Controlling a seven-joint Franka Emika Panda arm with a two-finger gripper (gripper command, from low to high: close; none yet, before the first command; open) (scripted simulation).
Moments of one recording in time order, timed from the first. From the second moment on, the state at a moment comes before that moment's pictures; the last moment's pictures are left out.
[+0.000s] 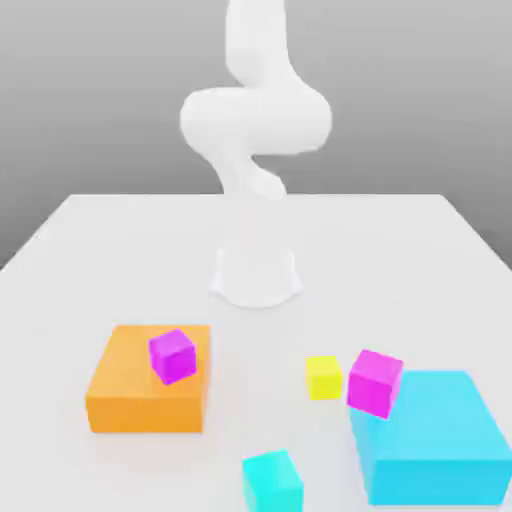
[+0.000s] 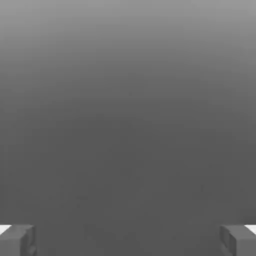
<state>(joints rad) 0.02 -0.74 0.01 -2.37 0.02 2.36 0.81</state>
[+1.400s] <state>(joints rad) 0.26 -0.02 0.09 -3.00 0.06 2.99 0.98</state>
